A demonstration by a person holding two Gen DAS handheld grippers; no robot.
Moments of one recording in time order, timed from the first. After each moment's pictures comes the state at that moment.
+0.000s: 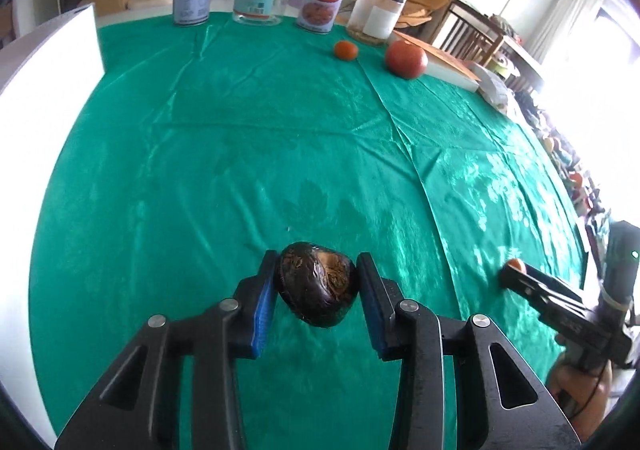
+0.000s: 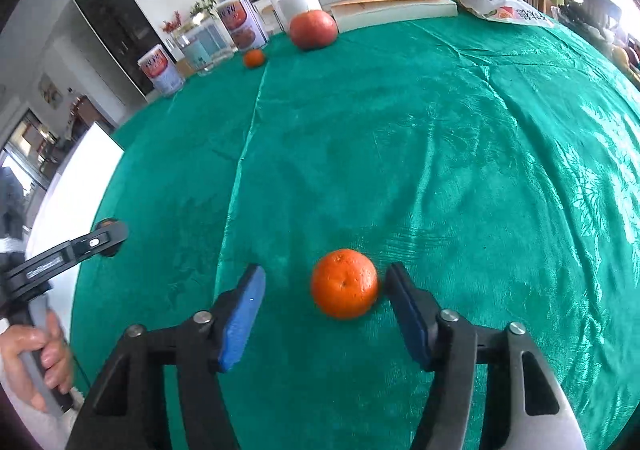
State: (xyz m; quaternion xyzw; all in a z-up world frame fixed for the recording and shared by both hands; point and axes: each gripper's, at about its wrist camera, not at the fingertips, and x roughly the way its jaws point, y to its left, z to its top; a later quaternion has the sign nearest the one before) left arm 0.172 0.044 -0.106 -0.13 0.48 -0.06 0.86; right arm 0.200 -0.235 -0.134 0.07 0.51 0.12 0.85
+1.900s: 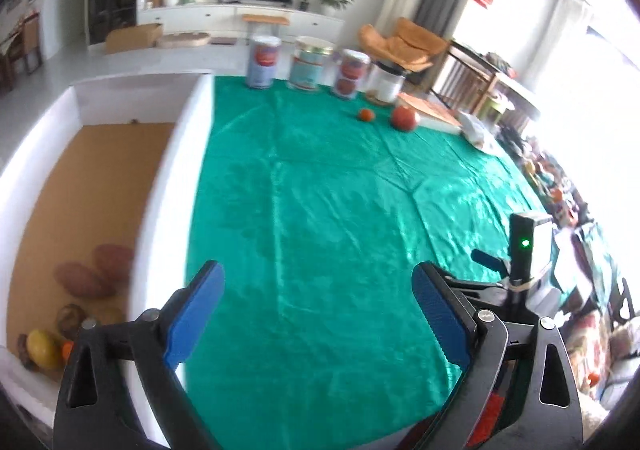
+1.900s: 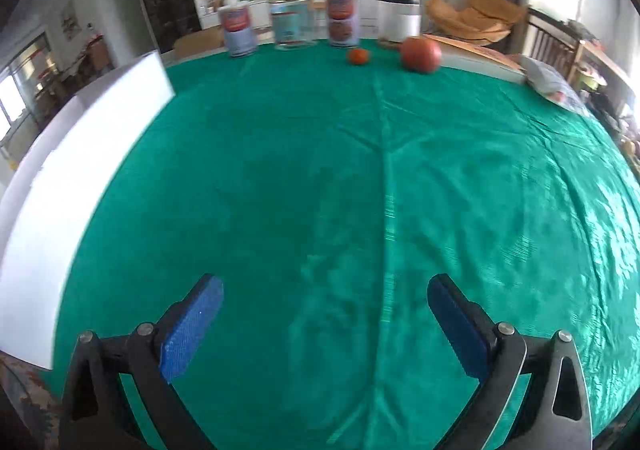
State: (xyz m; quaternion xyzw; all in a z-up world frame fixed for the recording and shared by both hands) left arm 0.047 0.116 -0.013 -0.12 0.42 -0.05 0.90; right arm 0.133 -0.150 -0.116 -0.04 0.45 0.09 0.88
